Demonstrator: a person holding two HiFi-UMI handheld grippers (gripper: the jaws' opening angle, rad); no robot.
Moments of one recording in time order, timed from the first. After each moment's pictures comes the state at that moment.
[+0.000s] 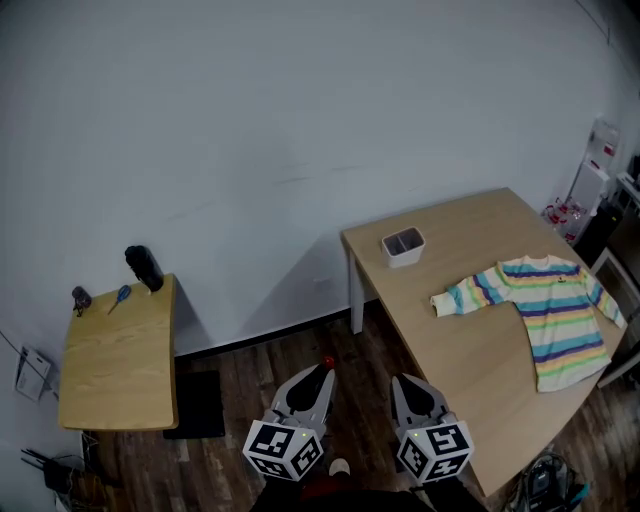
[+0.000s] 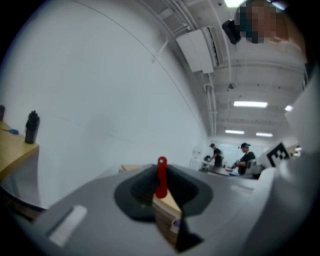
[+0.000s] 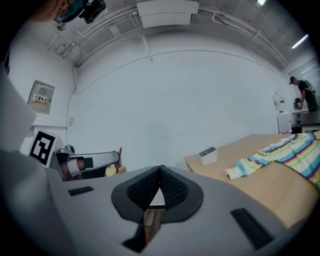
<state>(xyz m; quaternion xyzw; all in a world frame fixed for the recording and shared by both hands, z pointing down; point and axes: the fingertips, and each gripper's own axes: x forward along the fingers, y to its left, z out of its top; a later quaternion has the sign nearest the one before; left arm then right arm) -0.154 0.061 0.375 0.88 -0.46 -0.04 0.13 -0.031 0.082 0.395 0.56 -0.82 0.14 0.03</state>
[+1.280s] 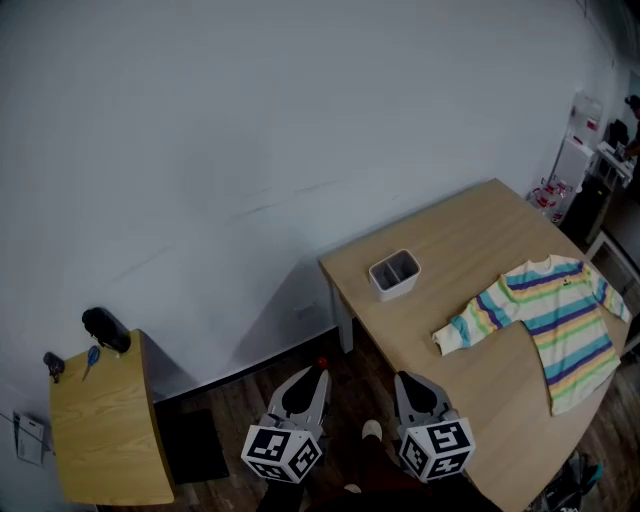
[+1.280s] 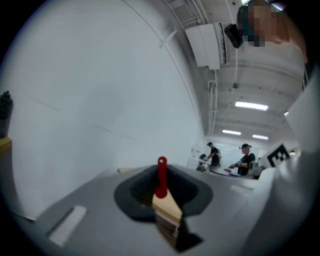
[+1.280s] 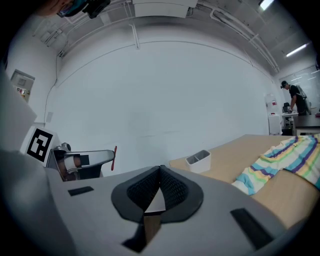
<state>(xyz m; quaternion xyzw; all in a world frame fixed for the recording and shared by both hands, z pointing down) -0.135 -0.118 0.397 0.89 -0.42 -0.03 0.15 -0.001 -0.080 0.417 0.62 -0.77 0.15 0.05</state>
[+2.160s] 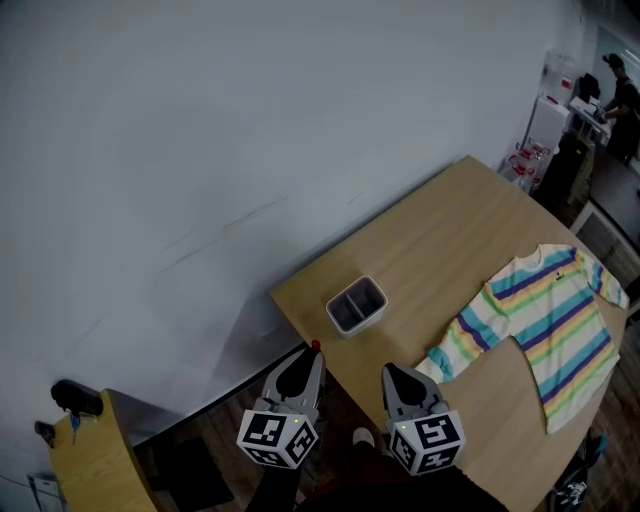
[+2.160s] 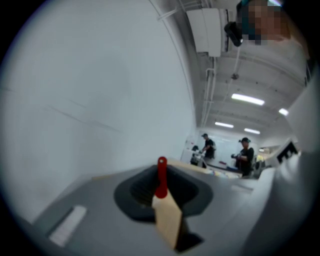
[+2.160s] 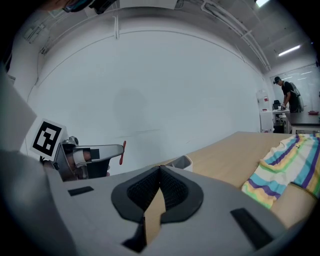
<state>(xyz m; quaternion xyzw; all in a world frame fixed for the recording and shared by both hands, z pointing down) -0.012 -0.278 0.409 0.92 -0.36 0.01 0.15 0.095 -0.211 0.435 0.65 -0.73 0.18 0.05</state>
